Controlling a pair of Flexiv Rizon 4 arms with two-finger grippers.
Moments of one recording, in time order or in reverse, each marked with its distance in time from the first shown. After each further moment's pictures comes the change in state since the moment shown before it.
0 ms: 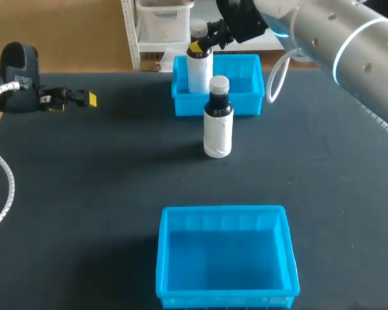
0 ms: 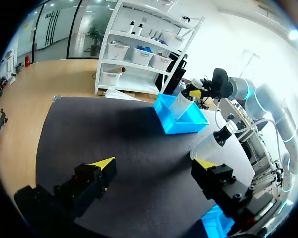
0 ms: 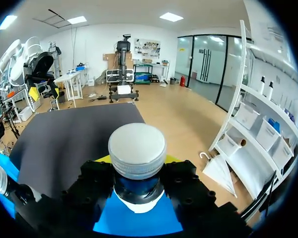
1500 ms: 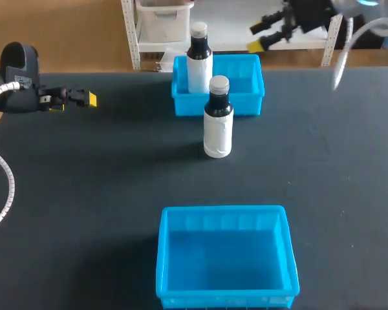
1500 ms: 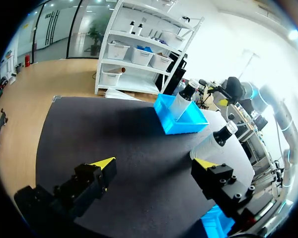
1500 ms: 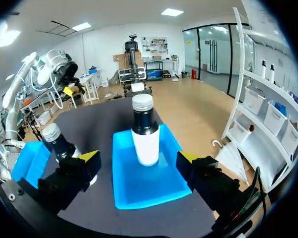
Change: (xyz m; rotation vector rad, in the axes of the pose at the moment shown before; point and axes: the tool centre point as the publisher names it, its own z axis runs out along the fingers) left arm 0.000 0.000 0.000 0.000 0.000 0.000; right arm 0.055 -0.008 -0.137 -0.182 0.025 0.068
